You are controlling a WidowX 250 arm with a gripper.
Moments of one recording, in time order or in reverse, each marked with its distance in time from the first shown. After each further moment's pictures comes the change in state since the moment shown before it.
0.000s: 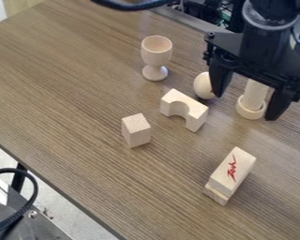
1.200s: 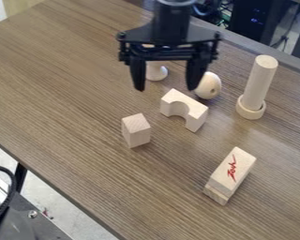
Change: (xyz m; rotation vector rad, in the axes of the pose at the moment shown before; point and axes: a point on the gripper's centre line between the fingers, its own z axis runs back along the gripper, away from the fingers) arm -0.014 0.100 -0.006 0.140 0.112 0.704
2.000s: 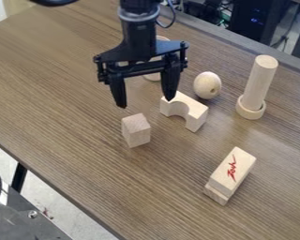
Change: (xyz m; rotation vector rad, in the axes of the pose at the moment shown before) arm 0.009 0.023 -0.034 -0.051 0.122 0.128
